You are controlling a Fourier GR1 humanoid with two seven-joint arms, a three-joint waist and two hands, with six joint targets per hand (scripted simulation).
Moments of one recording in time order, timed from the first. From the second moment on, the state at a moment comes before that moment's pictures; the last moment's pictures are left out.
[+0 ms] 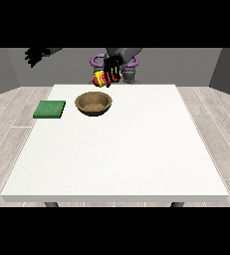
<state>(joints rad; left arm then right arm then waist) -0.88 0.00 -0.63 -0.60 -1.23 0.34 0.61 -0.16 -0.37 -0.35 -1.14 -0.35 0.44 -0.12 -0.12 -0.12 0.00</state>
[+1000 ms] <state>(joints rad) -0.70 0.04 -0.45 -1.03 -0.91 0.47 0.44 -0.21 -0.33 -0.36 -1.11 -0.33 0.35 -0.12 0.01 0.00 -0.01</state>
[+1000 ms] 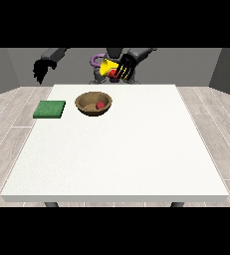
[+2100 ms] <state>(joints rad) -0.72 0.41 0.29 -1.33 0.31 -0.18 0.16 -0.29 -0.15 -0.35 -1.09 -0.30 0.11 -0.22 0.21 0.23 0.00</state>
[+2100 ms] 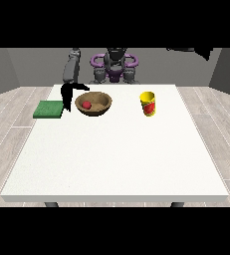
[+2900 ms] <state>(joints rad) -0.69 0.63 0.47 -1.25 0.47 -0.33 0.18 -0.42 -0.12 -0.32 -0.80 -0.25 0.11 -0.43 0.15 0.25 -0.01</state>
